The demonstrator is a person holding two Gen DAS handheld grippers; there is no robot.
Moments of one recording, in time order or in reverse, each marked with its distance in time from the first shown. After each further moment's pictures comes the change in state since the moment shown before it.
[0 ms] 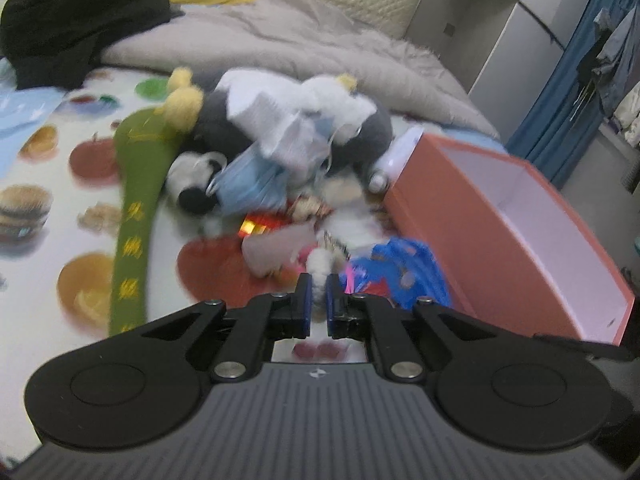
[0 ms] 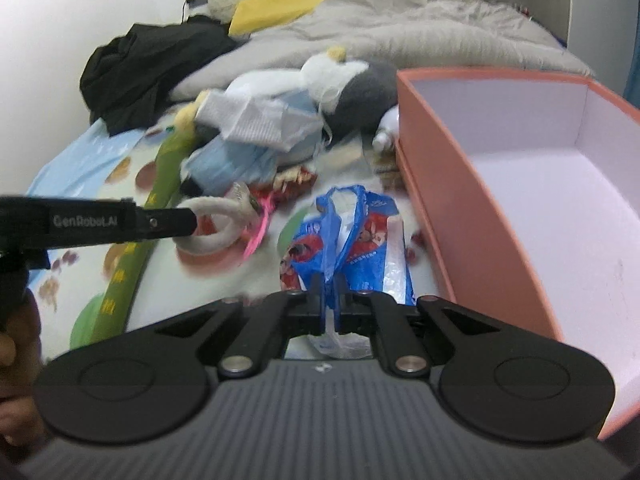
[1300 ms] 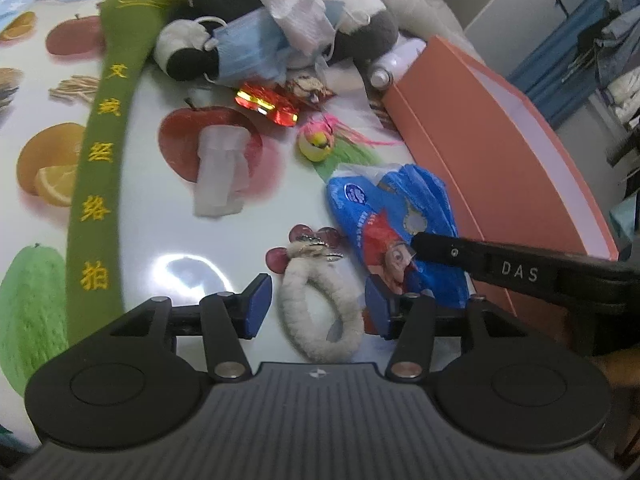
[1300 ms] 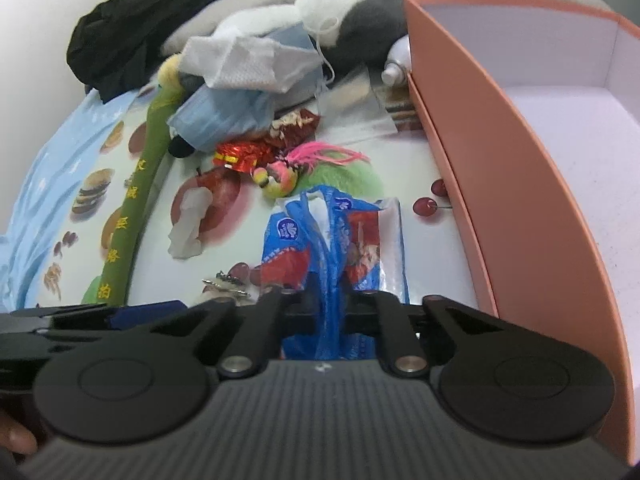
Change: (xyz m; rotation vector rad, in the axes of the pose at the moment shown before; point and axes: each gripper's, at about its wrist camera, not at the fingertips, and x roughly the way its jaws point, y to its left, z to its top) left arm 0.033 0.017 -0.034 -0.072 0.262 -0.108; right arm 0.042 -0.011 0.011 0.056 0.204 0.053
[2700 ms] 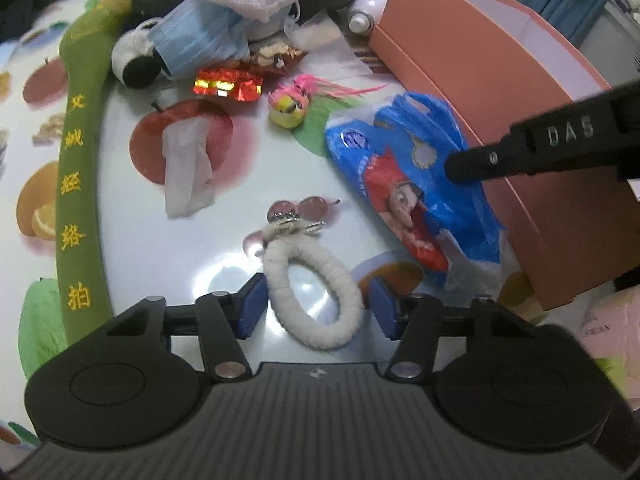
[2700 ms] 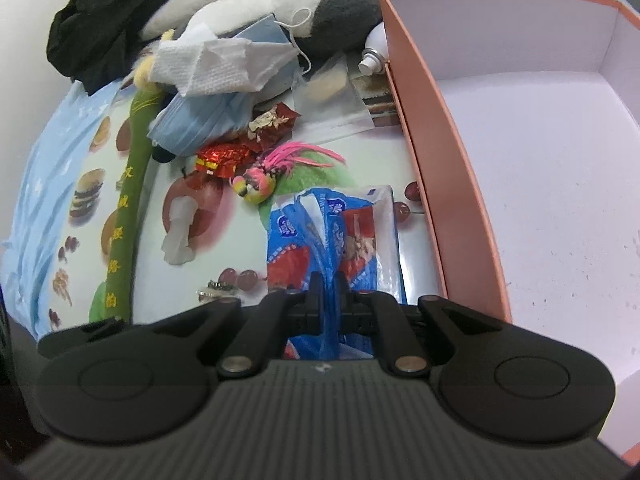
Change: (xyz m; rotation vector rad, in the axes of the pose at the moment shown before) left arm 0.024 -0.036 -0.009 0.217 0.087 0.175; right arm -0.011 -0.019 0.036 0.044 0.133 -0.007
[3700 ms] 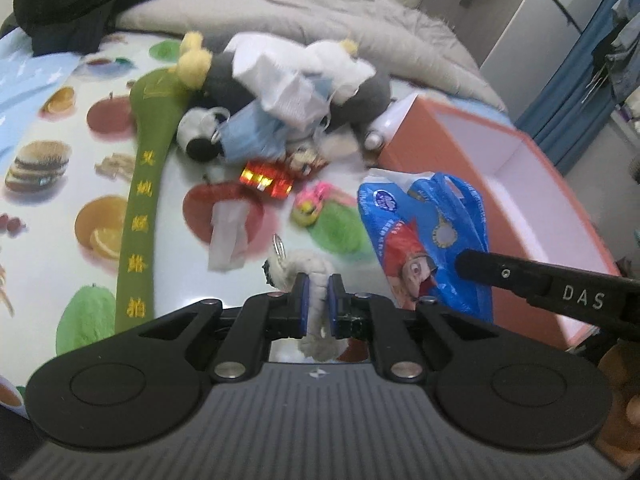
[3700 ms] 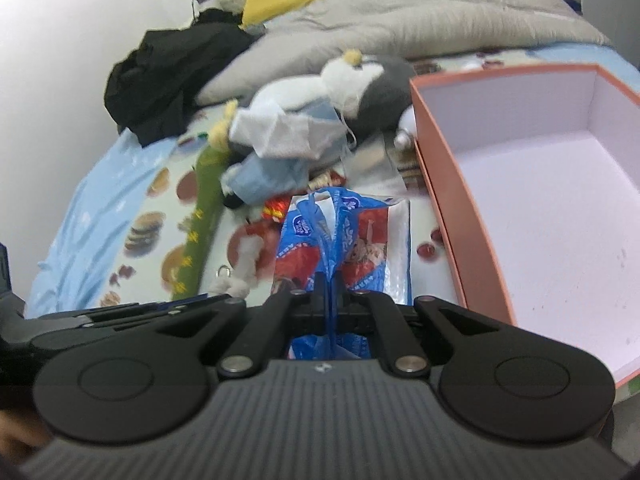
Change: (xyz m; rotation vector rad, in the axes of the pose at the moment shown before) left arm -0.091 0.010 0.009 -0.200 -0.239 -0.041; right arm -0.076 0.027 -0.034 -0.037 -0.263 0.073
